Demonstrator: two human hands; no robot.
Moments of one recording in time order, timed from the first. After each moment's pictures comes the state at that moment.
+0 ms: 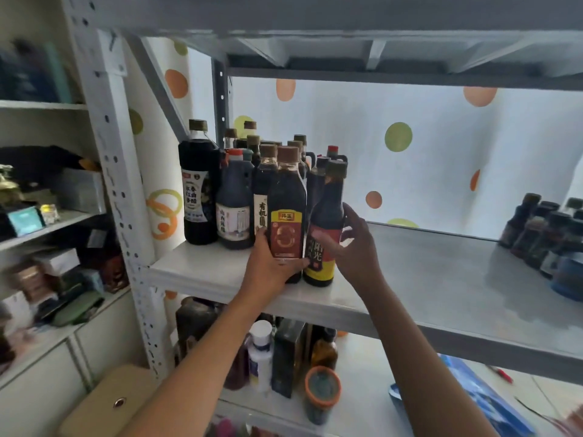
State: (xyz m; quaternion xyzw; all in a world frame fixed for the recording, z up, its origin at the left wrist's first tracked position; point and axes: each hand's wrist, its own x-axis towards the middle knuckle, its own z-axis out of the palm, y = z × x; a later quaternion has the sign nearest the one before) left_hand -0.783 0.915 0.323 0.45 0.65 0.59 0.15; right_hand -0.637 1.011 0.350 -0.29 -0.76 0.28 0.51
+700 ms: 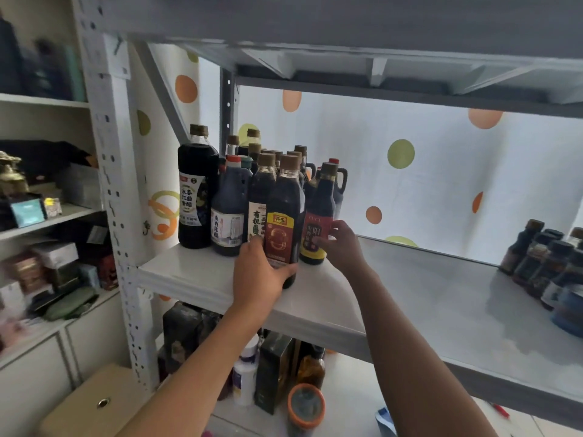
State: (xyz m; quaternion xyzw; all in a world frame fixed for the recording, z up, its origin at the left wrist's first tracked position) left_hand -0.765 0.926 0.331 0.39 0.75 0.52 -0.05; right_hand -0.665 1.092 0.354 -0.39 -0.75 0.37 0.39
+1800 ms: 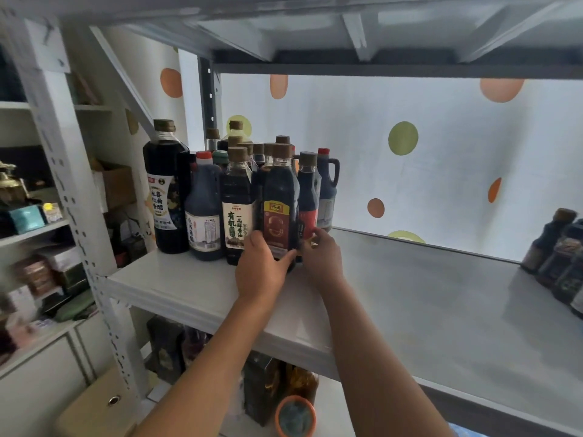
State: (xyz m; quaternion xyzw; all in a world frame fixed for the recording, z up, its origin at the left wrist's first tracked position) left_hand -0.751 1.003 0.329 0.35 0.81 0.45 -0.11; right_hand -0.682 1.100 0.330 -0.39 -0.72 0.40 0.41
